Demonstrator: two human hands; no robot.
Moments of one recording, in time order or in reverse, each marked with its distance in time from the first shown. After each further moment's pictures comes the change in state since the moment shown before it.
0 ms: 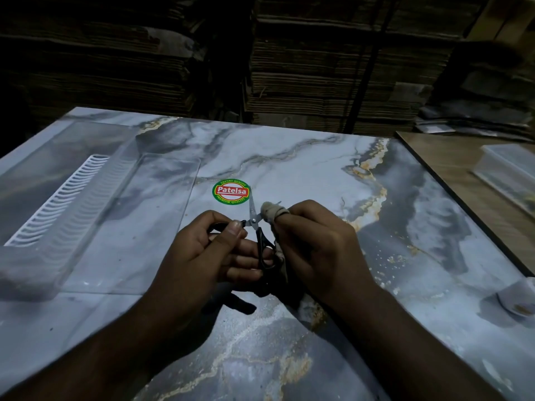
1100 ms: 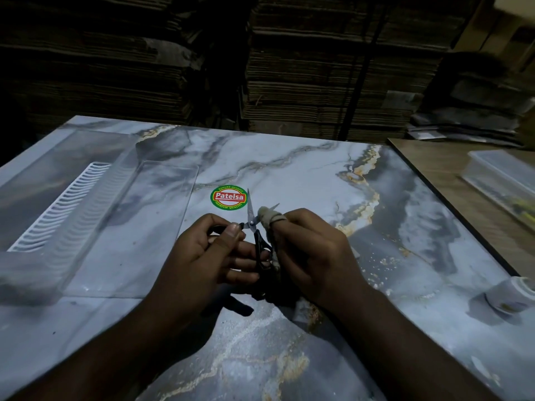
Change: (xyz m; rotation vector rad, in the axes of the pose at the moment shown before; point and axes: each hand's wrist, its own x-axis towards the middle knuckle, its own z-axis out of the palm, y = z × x) left_hand 0.003 0.001 -0.001 0.037 0.001 0.007; right_hand -0.002 -0.002 -0.003 0.057 -0.044 -0.068
